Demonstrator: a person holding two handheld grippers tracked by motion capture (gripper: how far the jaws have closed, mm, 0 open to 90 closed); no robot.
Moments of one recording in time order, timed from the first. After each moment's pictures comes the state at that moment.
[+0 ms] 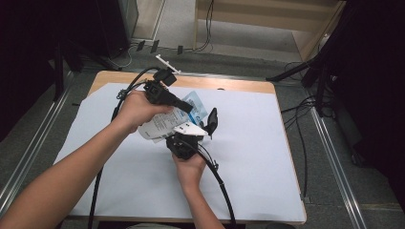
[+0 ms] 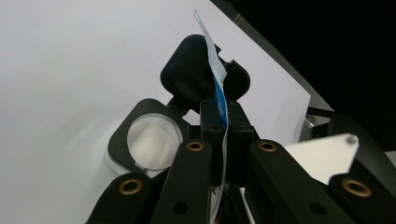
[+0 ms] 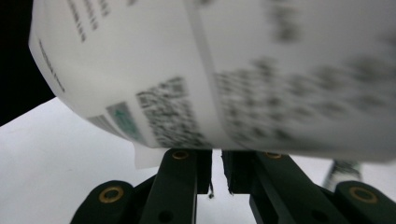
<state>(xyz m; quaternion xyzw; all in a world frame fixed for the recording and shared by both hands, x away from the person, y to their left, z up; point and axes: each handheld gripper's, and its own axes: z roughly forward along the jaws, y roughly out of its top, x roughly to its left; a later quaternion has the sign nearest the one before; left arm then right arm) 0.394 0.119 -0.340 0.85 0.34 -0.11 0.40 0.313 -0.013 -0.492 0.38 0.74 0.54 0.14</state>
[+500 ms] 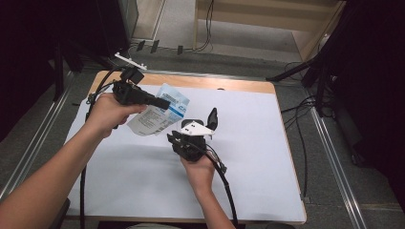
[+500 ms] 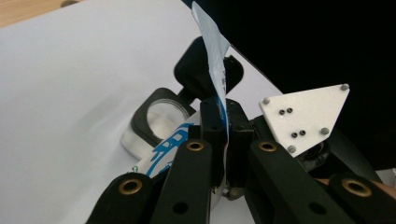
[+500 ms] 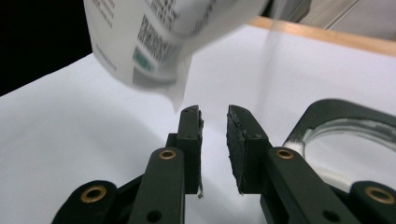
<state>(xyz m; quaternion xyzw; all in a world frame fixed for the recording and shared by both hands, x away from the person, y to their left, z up) 0.378 0.185 -0.337 0.81 0.35 -0.10 0.45 0.305 -0.034 -0.475 0.35 0.78 0.50 0.13</state>
